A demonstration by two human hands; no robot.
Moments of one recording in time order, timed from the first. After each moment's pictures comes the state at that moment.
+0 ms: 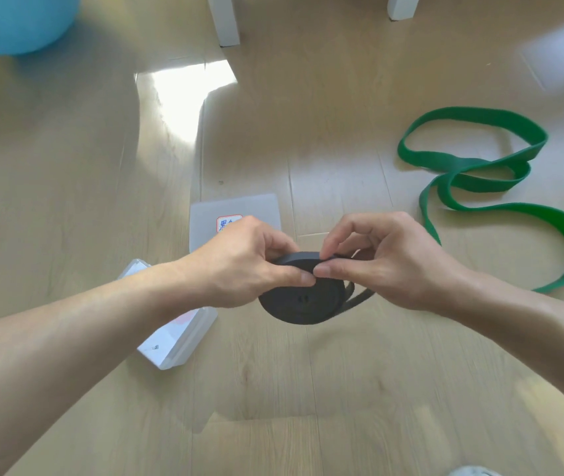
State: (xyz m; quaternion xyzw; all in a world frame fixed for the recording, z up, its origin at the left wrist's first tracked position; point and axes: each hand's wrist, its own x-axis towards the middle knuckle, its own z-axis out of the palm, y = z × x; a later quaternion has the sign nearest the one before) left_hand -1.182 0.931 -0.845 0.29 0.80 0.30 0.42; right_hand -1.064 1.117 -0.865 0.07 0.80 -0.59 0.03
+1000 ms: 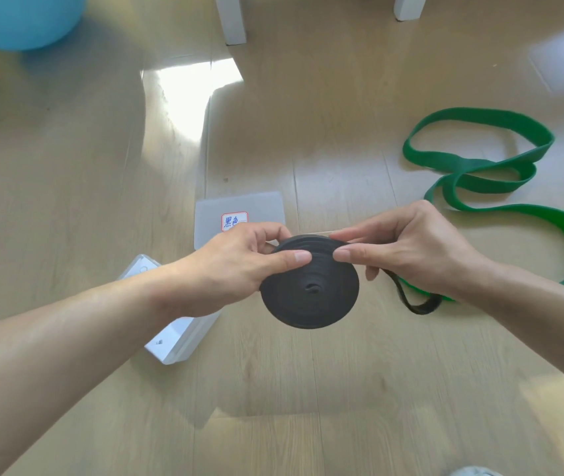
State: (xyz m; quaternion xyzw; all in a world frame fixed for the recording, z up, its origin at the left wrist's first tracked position) left_hand -1.179 0.916 -0.852 0.18 0.72 0.45 0.49; right_hand -1.065 1.127 -0.858 0.14 0.76 -0.63 0.05
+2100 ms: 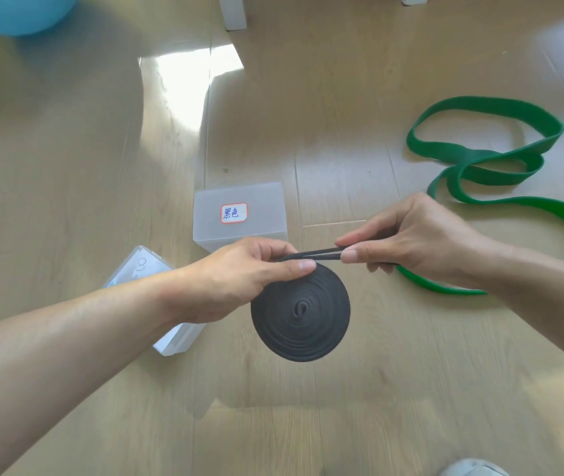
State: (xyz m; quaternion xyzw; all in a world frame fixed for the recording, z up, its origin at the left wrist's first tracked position) left_hand -1.171 0.913 -0.871 0.12 0.69 0.45 0.55; right_hand -1.071 1.137 -0.861 0.15 0.78 -0.59 0.12
